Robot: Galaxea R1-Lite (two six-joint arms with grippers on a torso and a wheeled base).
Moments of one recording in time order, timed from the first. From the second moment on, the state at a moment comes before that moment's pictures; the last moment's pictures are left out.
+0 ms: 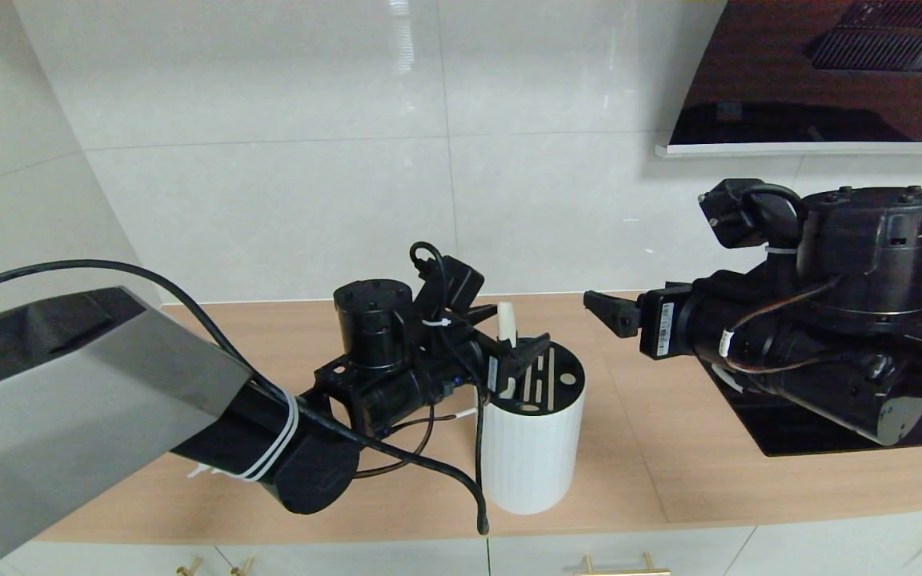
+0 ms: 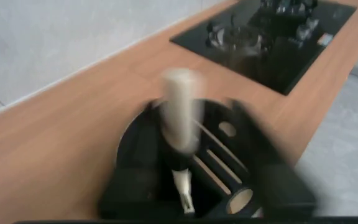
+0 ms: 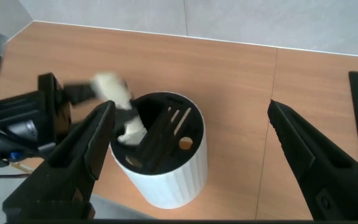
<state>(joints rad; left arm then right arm) -0.60 2.10 -0.94 -1.10 -0.20 0.01 0.69 1.60 -0.90 -0.53 -0.30 0.16</state>
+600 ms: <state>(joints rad) -0.57 1.94 -0.86 -1.16 -0.14 0.00 0.62 1.56 -0.89 -0.53 -0.31 0.16</state>
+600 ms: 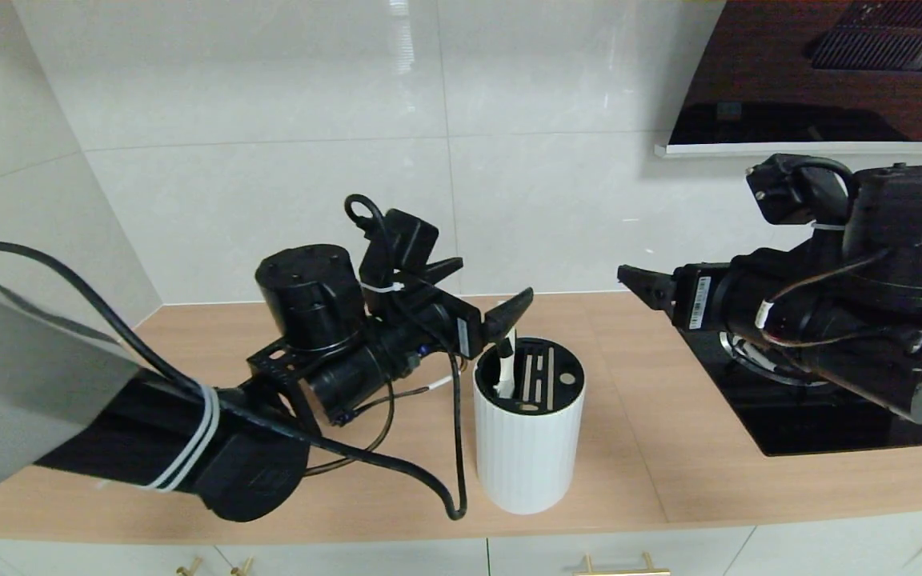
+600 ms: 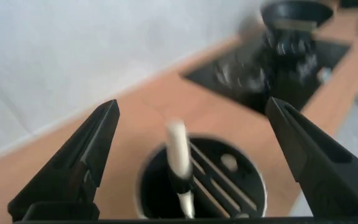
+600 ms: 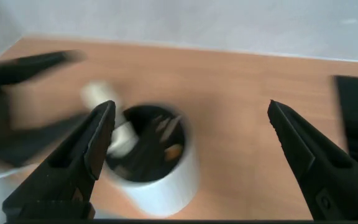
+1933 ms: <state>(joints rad) -0.10 0.14 -0.18 -0.17 -0.01 -0.26 0.14 0.15 -0.29 -0.02 -0.28 -0.02</state>
